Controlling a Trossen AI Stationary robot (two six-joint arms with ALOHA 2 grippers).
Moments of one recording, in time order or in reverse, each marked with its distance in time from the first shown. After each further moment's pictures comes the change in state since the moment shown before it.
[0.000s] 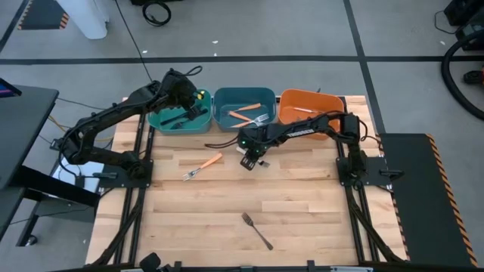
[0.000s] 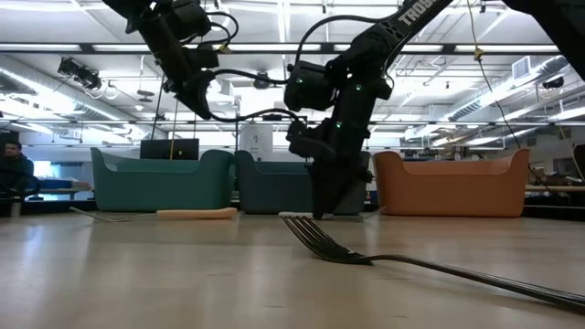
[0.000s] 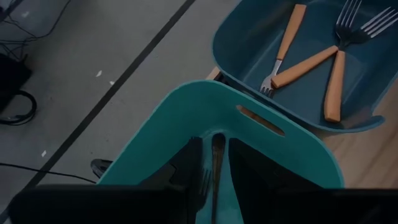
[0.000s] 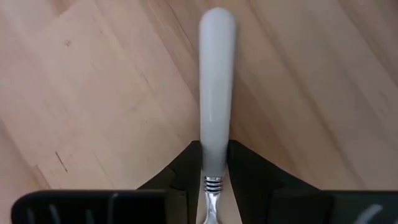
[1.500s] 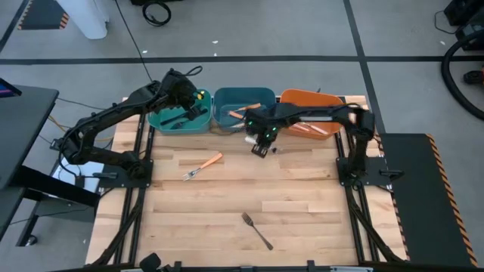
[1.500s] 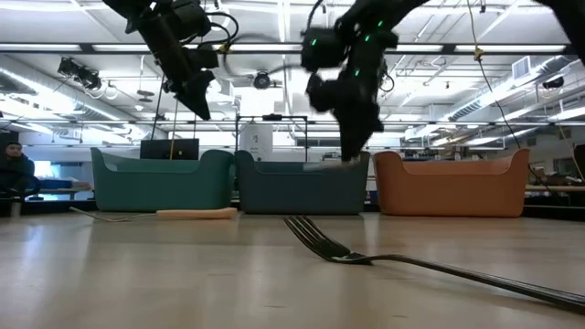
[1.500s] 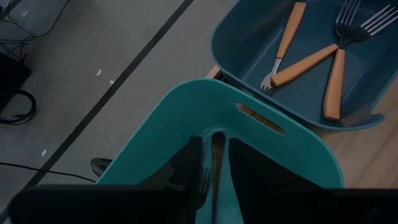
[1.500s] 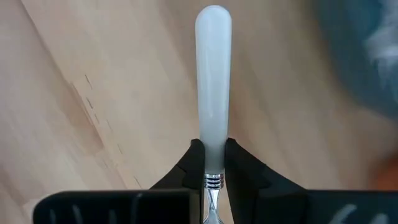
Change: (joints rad) left arm 0.000 0.000 0.000 -0.006 0.000 0.001; right arm -0.083 -0.173 0.177 -0.446 -0.066 -0.199
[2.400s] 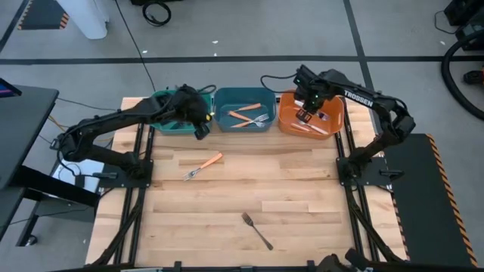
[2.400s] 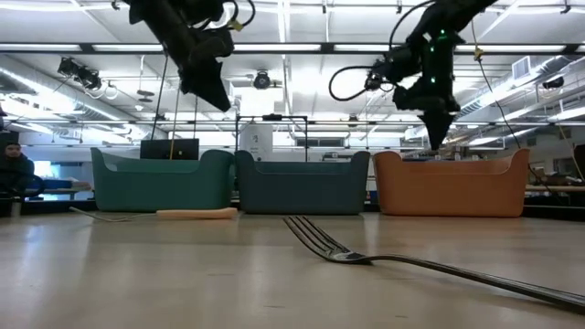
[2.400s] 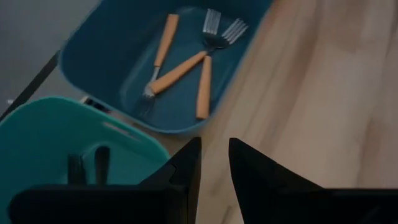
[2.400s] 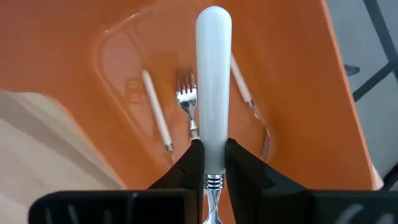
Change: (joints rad) left arm -0.239 0.002 0.000 -0.024 0.176 -0.168; right arm -0.543 -0.362 -0.229 -0.179 0.251 -0.344
